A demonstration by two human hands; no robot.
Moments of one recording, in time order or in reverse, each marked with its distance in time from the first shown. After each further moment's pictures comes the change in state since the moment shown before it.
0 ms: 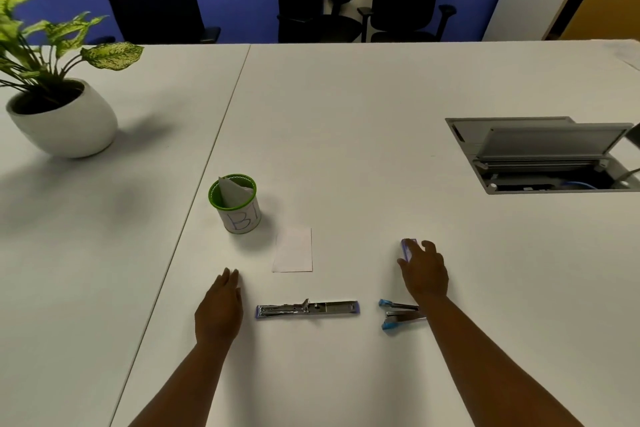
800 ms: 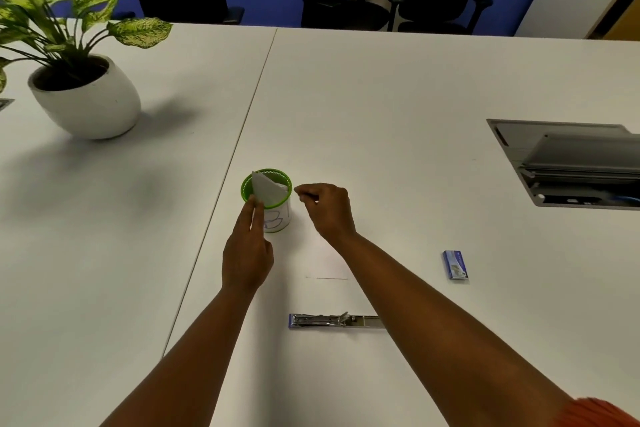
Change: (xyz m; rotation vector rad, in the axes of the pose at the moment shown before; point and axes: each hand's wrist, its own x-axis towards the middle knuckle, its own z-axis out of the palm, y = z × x) left_hand 0.068 0.021 -0.050 -0.095 0.255 0.233; right_hand 0.010 -0.234 0.012 0.641 -0.058 -0.494
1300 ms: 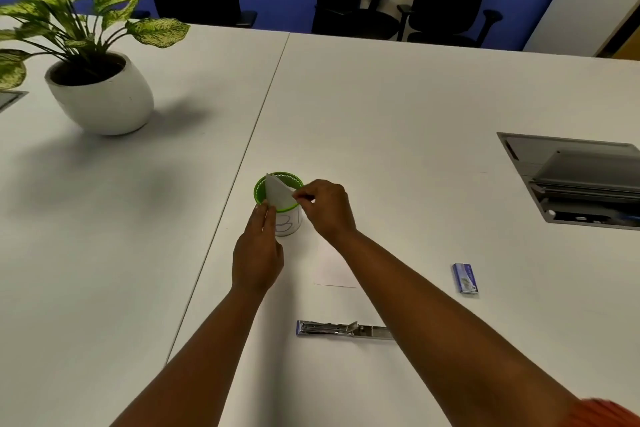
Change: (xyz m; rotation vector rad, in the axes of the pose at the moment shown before) left_hand 0.005 -0.006 0.003 -0.023 0.023 -0.009; right_hand 0.012 -0.016 0.013 -0.116 -0.046 -0.105
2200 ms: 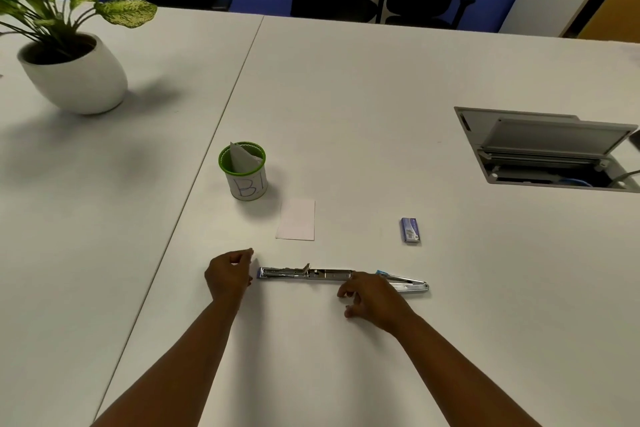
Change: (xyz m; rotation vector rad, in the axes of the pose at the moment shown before) left_hand -0.101 0.019 0.025 -0.661 0.048 -0.713; right_hand -0.208 0.103 -0.088 -0.330 -0.565 0.149
